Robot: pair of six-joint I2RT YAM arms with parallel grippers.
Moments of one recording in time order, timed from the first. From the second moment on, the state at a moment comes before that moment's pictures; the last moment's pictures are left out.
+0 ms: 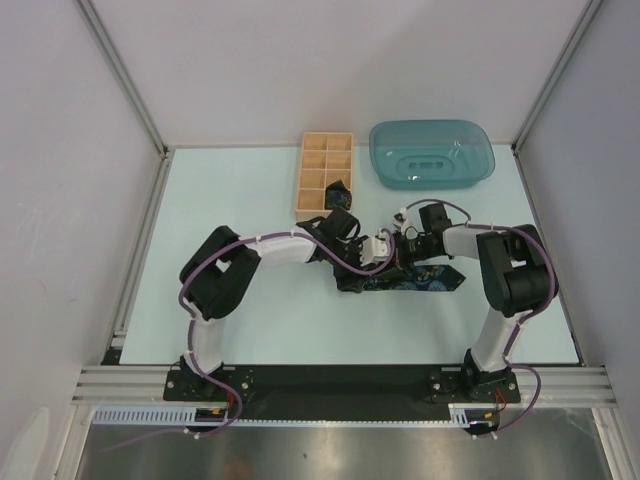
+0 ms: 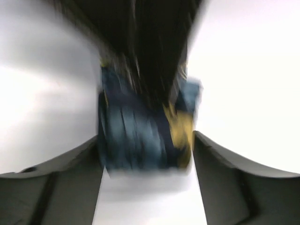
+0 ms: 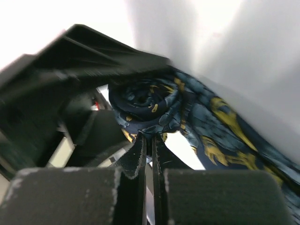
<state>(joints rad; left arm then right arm) -0.78 2.00 1.30 -0.33 0.52 0.58 0.22 1.83 0.91 -0.23 -0.95 0.44</state>
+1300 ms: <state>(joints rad) -0.78 1.97 1.14 -0.01 0.65 0.56 0.29 1.99 1.10 -0.48 -0.84 0.32</state>
